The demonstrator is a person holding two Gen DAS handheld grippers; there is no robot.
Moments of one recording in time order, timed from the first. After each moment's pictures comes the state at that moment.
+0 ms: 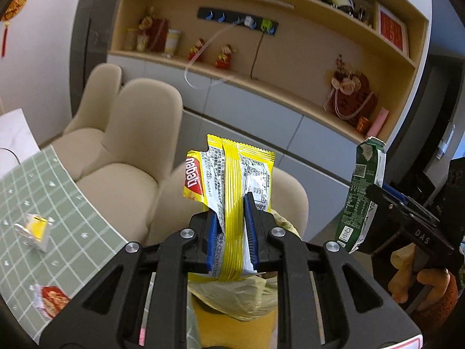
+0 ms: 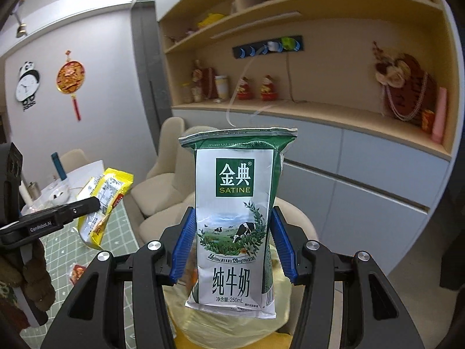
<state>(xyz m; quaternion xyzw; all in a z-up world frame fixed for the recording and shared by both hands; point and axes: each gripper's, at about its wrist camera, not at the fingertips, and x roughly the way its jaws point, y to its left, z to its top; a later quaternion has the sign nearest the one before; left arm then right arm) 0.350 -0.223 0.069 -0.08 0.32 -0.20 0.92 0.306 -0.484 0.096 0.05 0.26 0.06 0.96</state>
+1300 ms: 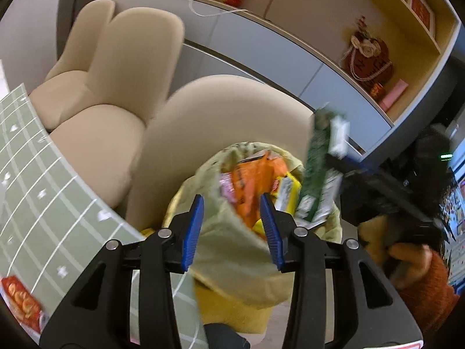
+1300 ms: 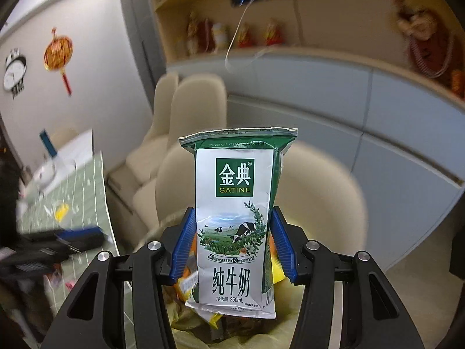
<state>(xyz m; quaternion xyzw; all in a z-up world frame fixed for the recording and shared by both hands) 0.407 -0.207 -0.040 -0.10 0.44 -0.21 0.87 0.422 -0.453 -0.034 0.05 0.39 0.09 0.92</state>
